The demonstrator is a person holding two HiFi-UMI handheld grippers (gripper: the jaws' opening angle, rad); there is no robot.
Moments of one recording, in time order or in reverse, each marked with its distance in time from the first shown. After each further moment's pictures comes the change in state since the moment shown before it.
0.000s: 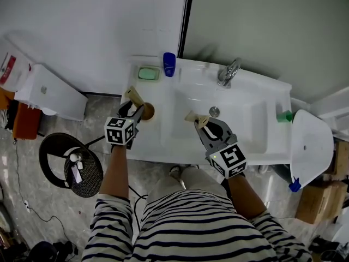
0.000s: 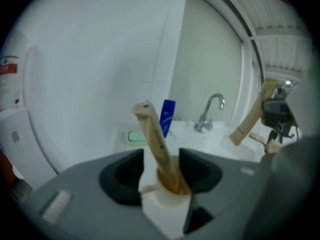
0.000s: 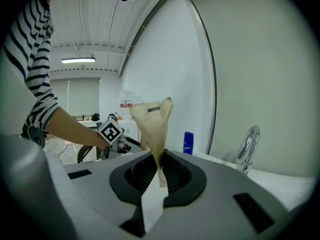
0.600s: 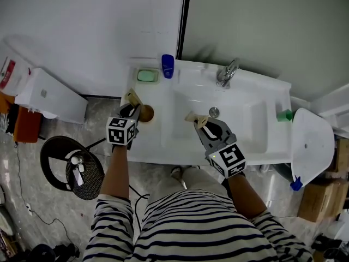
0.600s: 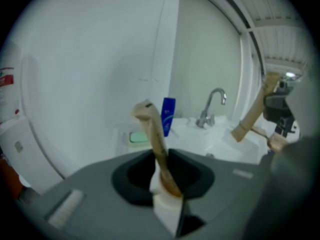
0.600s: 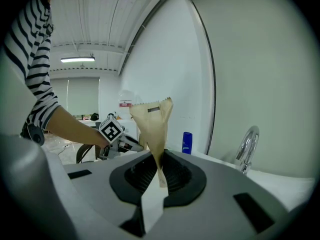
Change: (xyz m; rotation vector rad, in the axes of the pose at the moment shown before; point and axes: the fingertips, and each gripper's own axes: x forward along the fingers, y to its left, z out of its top) left arm 0.004 0.002 0.004 0.056 0.041 0.023; right arm 0.002 -0.002 0.000 -0.005 0.003 -0.010
